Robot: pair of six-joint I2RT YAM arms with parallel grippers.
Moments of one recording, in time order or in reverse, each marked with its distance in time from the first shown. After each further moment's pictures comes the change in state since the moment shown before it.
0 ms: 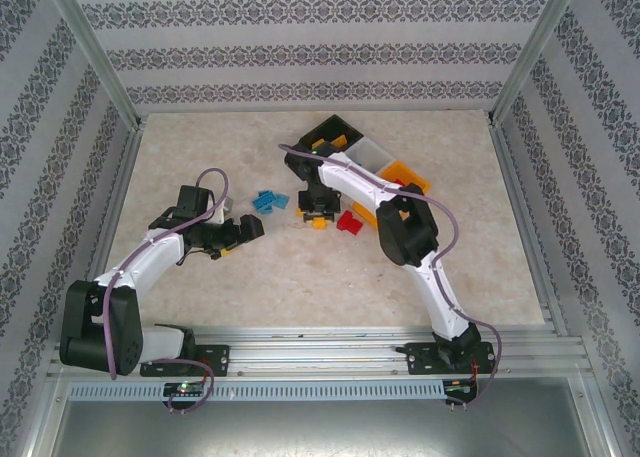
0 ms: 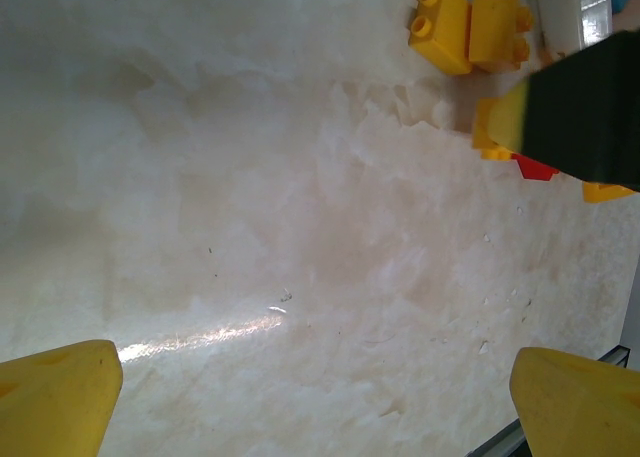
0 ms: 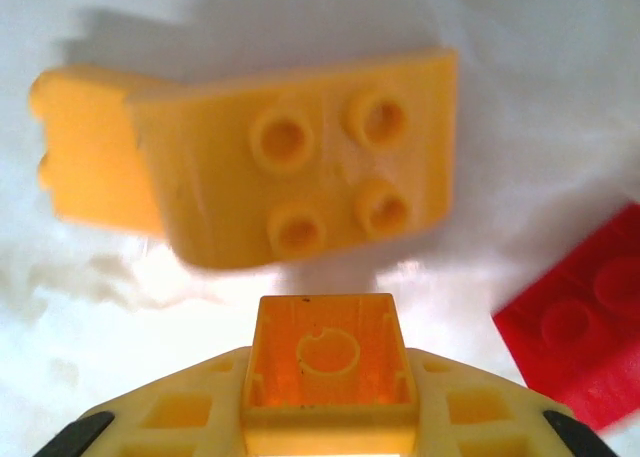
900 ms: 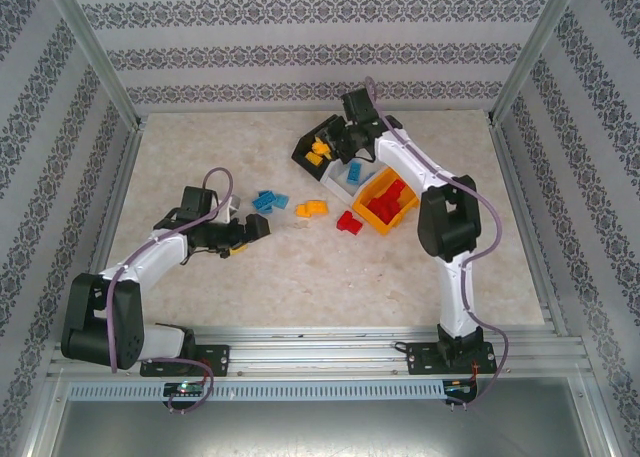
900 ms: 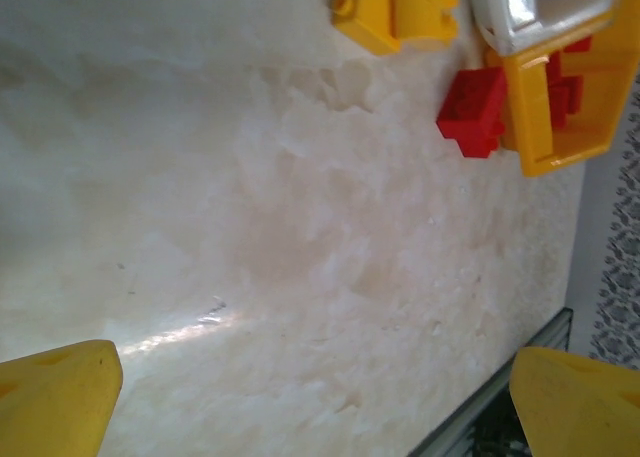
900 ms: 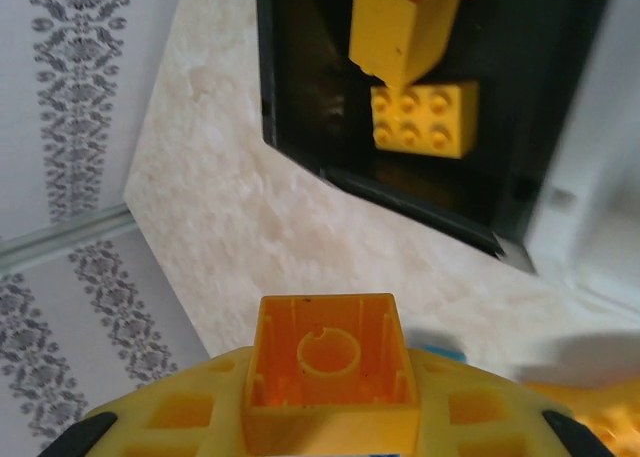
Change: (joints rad) left arm -0.023 0.032 -0.030 0.124 0.129 -0.021; right arm -0.281 -0.139 -0.086 0.677 -0.270 0.619
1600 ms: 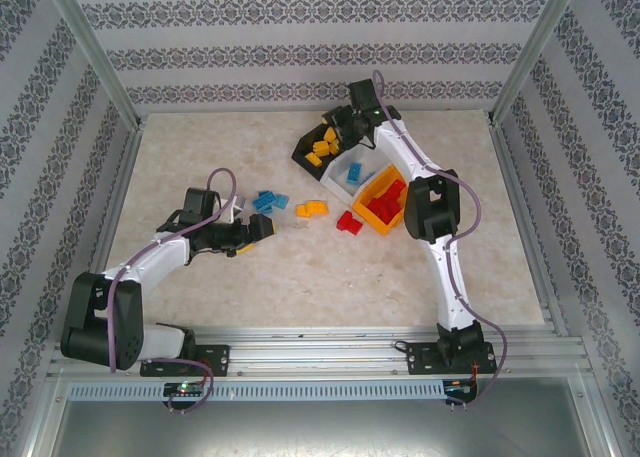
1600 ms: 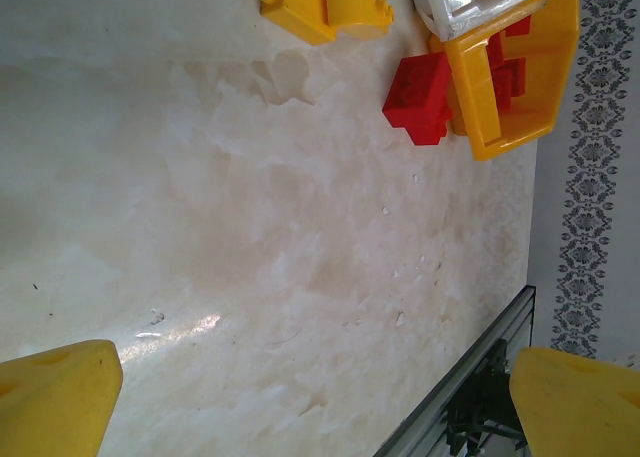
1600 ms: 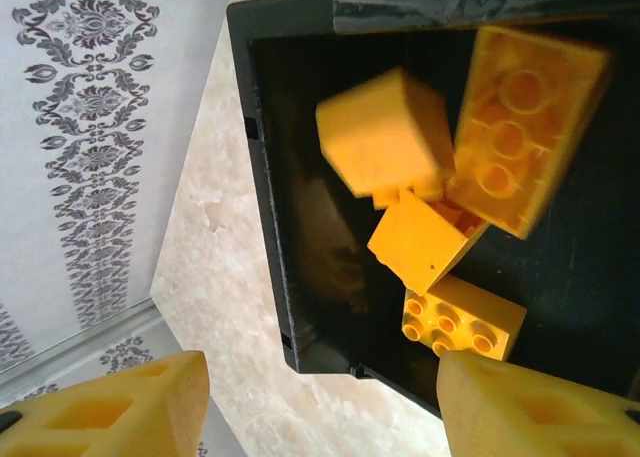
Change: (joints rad) left arm -0.019 0.000 -0.027 0.090 0.063 -0.025; right arm -0.074 0.294 0.375 -0.077 0.015 0.038
